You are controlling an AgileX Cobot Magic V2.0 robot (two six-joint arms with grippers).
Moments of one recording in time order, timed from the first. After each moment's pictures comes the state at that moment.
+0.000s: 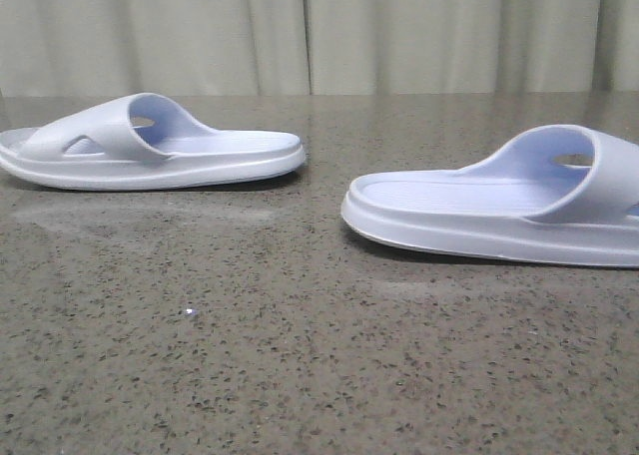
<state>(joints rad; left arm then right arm) -0.08 0.00 0.00 -0.14 0.12 0.08 -0.05 -0.01 0.01 -0.05 0.24 -0.01</state>
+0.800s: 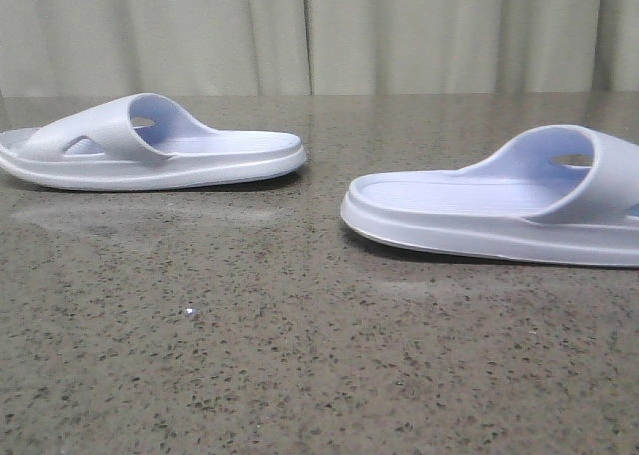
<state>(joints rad) -0.08 0.00 0.00 -0.14 0.12 0.08 -0.05 -0.01 0.01 -0.05 0.23 -0.01</state>
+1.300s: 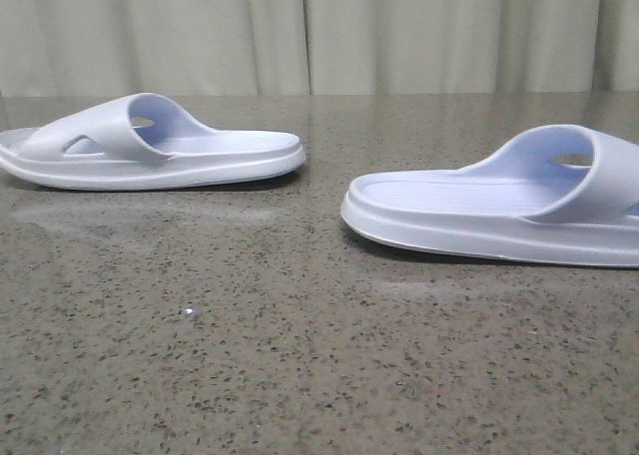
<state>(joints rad) -0.08 0.00 0.00 -0.18 0.11 0.08 -0.05 -0.01 0.01 -0.05 0.07 -0.01</state>
